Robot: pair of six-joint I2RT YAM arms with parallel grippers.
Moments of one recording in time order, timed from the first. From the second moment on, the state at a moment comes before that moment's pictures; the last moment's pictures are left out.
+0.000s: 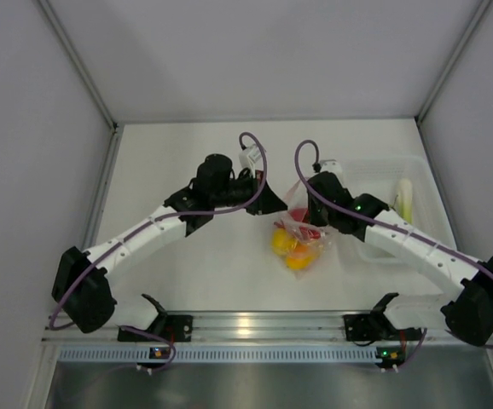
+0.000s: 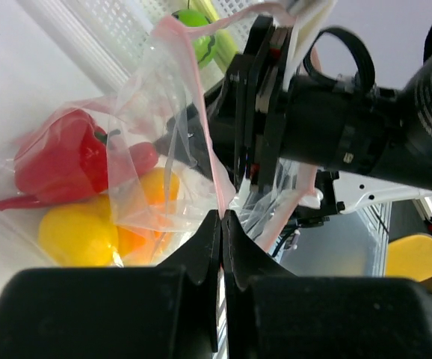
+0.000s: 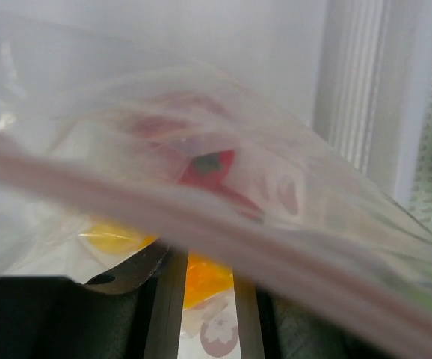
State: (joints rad) left arm -0.70 1.38 1.08 -0.03 0.56 -0.62; right arm 0.72 1.24 1.03 -0.68 0.38 0.51
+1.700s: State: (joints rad) left arm -0.71 1.33 0.95 0.12 0.61 -0.66; right arm 0.86 1.46 0.96 -0.32 0.27 0.51
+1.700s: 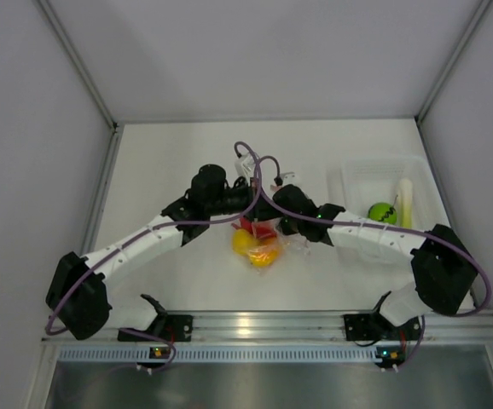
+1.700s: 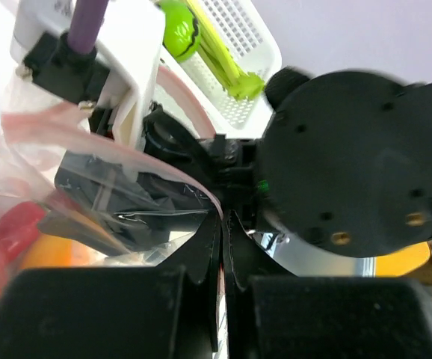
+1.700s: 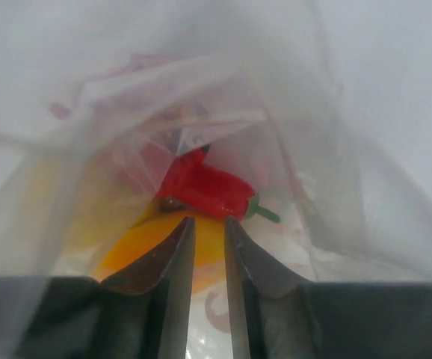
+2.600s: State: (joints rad) left arm -0.70 1.27 0.87 0.07 0.50 -0.67; right arm 0.89 1.59 0.88 -0.09 -0.04 0.55
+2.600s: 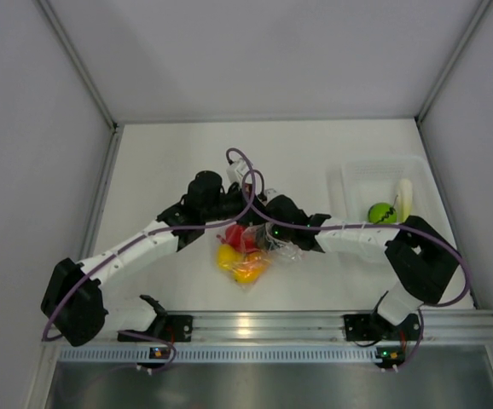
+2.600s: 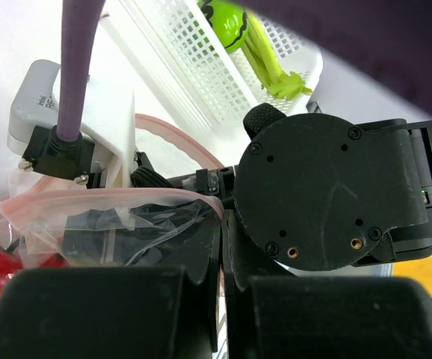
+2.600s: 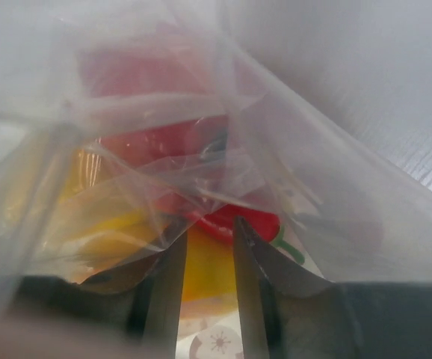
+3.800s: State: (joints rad) left arm -0.64 1.28 0.87 -0.01 0.46 -0.61; right arm 0.90 1.72 1.00 -0.23 -0.04 0.25
